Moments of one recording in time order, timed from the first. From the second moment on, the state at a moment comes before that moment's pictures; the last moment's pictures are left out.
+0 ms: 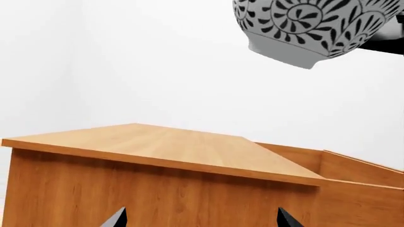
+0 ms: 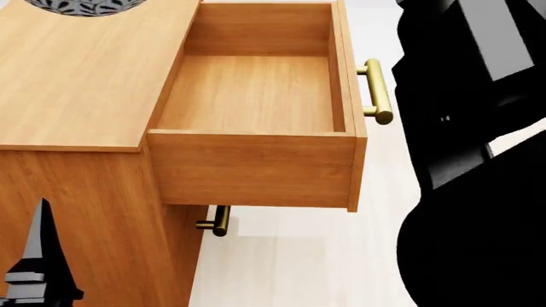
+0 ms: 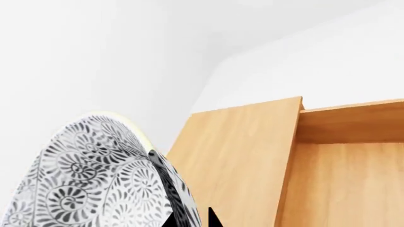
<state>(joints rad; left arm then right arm) -0.02 -0.42 0.19 0.59 -0.44 -0.09 -0.43 2.02 0.02 -1.25 1.28 2.13 0.81 0.18</state>
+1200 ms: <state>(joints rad) -0.02 -0.45 0.17 0.64 -0.48 -0.11 -0.46 1.95 0.02 -1.69 1.14 2.46 0.74 0.10</state>
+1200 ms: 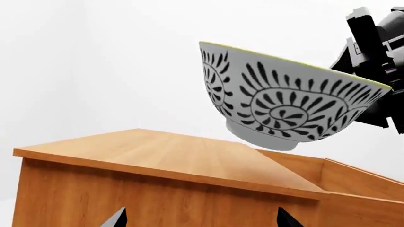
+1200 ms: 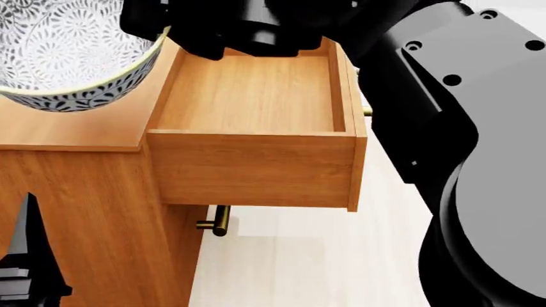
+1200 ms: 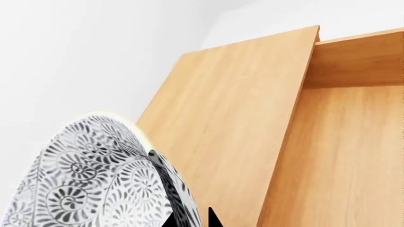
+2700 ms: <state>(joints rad) -0.02 -0.47 0.17 0.64 -0.50 -0.11 -0.48 1.89 0.02 -1.67 1.13 2.42 0.73 0.10</state>
